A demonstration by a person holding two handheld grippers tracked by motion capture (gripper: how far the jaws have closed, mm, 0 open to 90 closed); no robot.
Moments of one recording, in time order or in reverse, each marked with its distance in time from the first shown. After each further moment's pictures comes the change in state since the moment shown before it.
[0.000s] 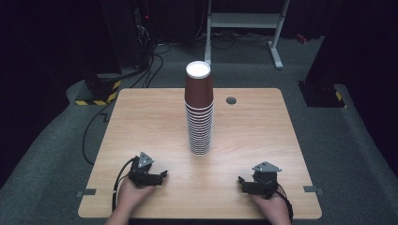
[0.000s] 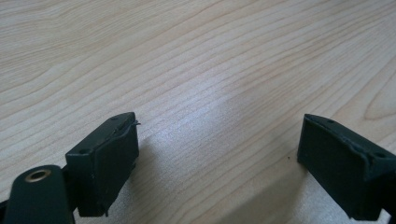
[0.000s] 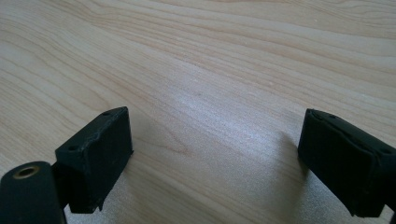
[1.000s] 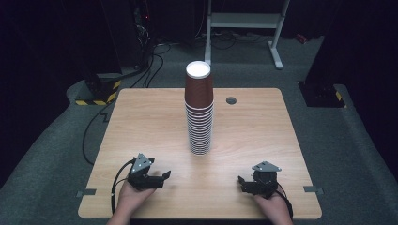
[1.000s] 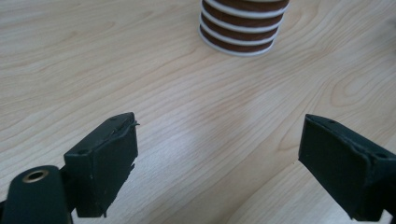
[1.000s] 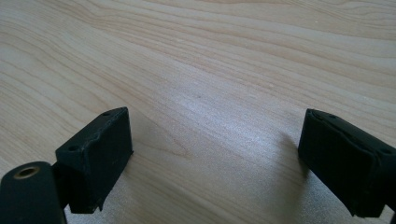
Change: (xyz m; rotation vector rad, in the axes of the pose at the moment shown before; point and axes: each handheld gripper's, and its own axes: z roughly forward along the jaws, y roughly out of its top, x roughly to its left) left arm -0.014 0.008 -0.026 -0.196 -0.116 -0.026; right arm 0.000 0.001 0.001 0.000 0.003 0.003
